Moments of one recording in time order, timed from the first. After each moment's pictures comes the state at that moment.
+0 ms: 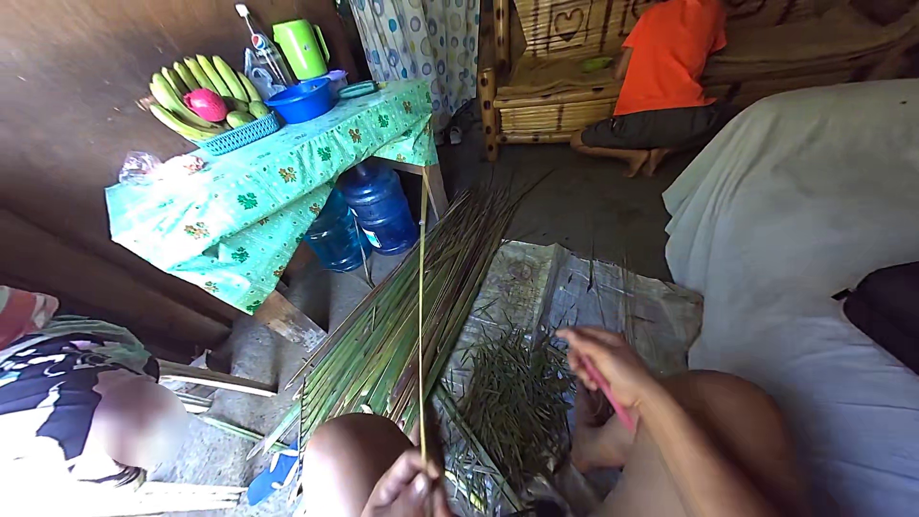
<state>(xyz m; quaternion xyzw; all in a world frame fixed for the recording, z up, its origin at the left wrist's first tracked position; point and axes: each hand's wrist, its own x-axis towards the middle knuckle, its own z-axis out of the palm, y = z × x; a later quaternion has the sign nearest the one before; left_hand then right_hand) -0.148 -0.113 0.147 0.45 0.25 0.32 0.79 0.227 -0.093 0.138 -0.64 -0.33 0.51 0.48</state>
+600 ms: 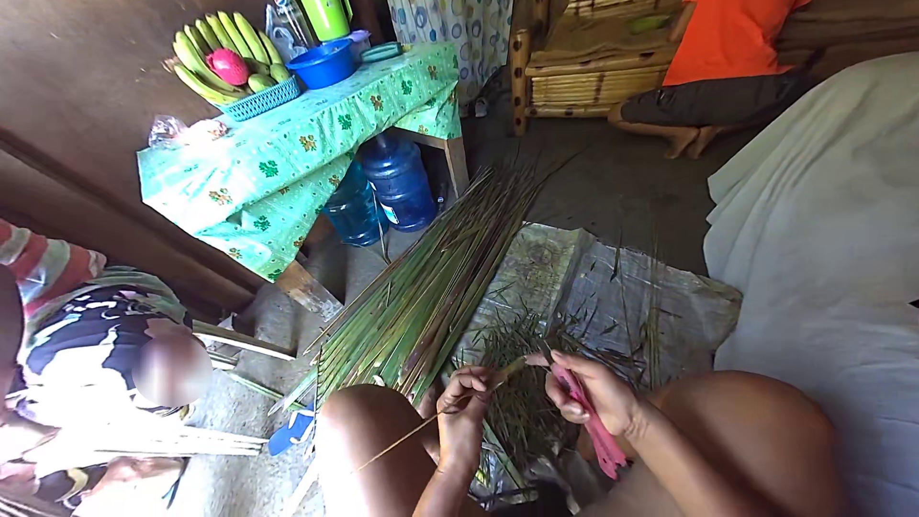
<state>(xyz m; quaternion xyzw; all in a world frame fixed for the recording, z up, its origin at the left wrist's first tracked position) -0.037 -0.080 0.082 0.45 0.35 0.56 0.60 0.185 -0.104 0.115 -0.39 -0.21 0.79 0.42</state>
